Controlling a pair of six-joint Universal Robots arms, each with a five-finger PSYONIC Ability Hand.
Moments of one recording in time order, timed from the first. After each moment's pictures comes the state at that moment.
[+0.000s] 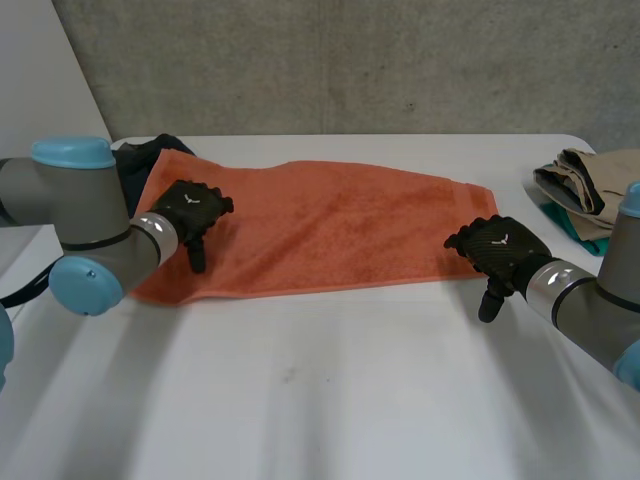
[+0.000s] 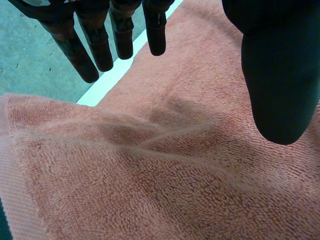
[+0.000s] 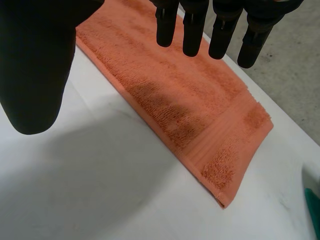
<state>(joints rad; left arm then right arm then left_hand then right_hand) 4.43 -2.38 -1.02 3.02 -1.39 3.72 1.76 -1.06 1.54 -0.06 1.25 2.55 0.27 0.26 0.27 0.26 0.08 0.29 0.28 0.27 0.29 0.07</state>
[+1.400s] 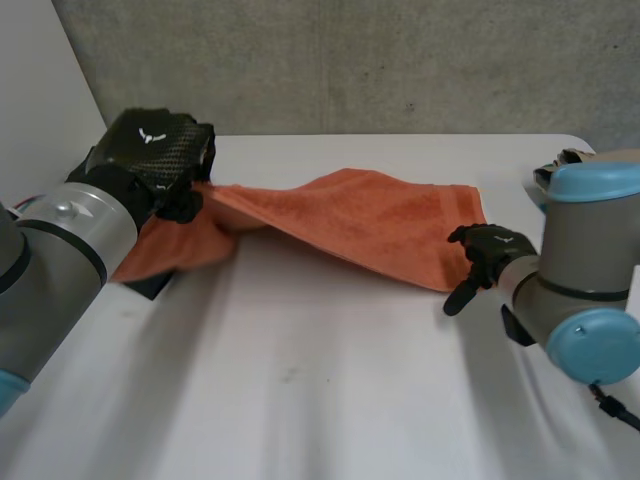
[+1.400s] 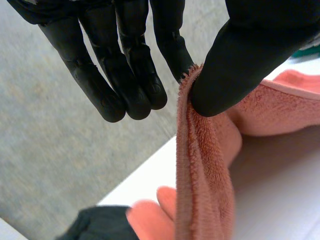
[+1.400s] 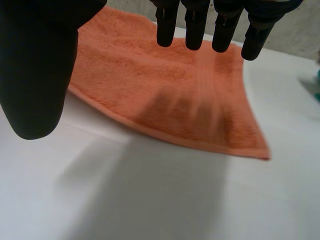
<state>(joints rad) 4.25 -1.65 -1.50 3.09 -1.56 3.49 1.95 -0.99 1.37 0.11 1.64 3.18 1.15 1.19 1.19 1.19 0.99 0.29 0.21 0.21 0.21 0.04</state>
